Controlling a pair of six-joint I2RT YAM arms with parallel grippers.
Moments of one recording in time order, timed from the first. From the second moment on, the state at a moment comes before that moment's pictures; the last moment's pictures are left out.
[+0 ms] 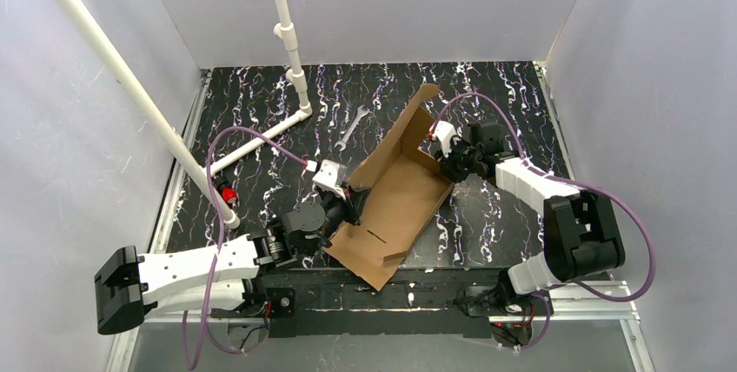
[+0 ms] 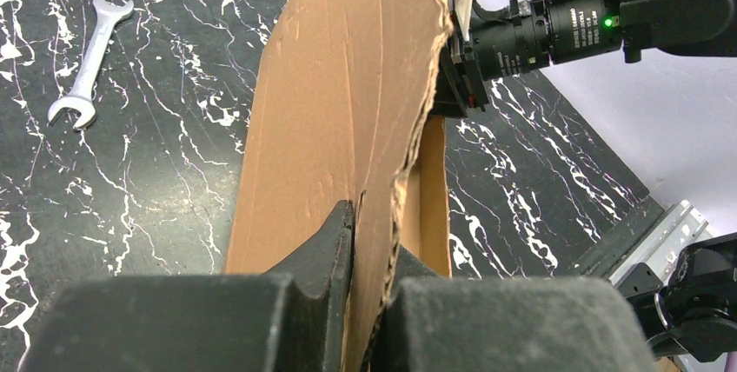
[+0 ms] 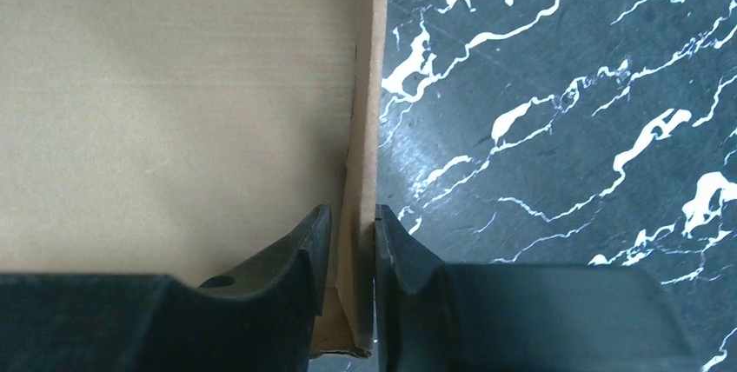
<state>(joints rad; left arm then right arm) -1.19 0.93 0.51 0.30 -0.56 -0.40 0.29 1.45 0.79 -0.19 -0.42 -0.58</state>
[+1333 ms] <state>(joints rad) -1.11 0.91 0.44 0.42 -0.35 -0.32 0.24 1.49 0.82 -0.25 -0.49 -0.54</state>
